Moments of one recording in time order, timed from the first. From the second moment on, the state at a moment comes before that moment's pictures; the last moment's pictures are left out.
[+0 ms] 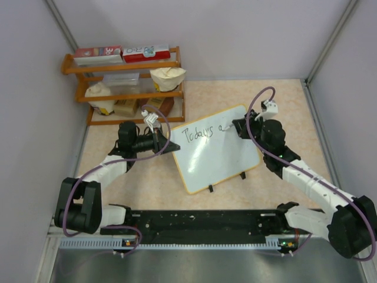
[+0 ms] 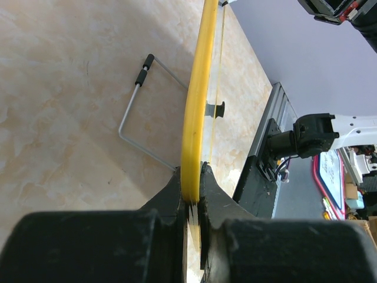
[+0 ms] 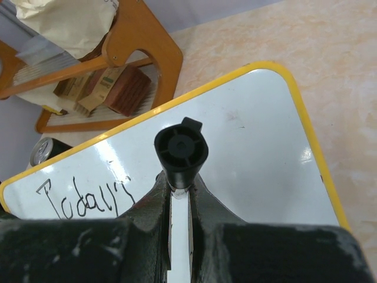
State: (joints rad) left arm -0.19 1.30 0.59 0.32 0.98 -0.50; right arm 0.46 1.07 0.66 0.25 0.08 0.52
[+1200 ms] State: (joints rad) left arm -0.19 1.29 0.59 0.32 0.98 -0.50; right arm 0.95 0.99 0.66 0.19 0.27 0.35
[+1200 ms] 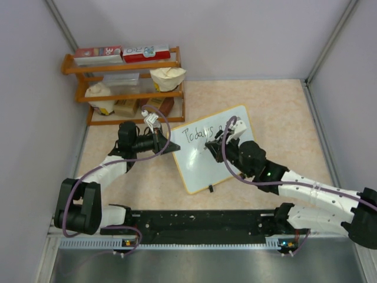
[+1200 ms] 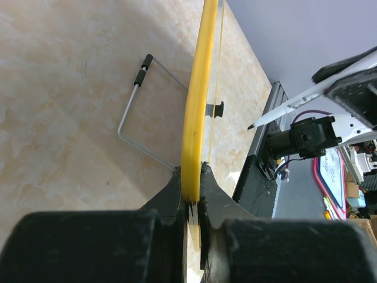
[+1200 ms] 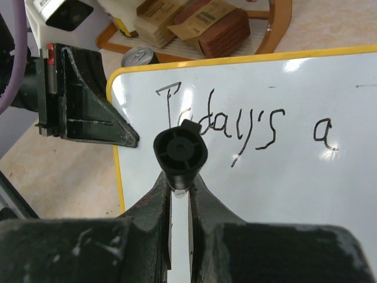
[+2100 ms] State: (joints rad) left arm -0.19 1.29 0.59 0.32 0.98 -0.50; right arm 1.02 1.23 0.73 0.35 0.43 0.33
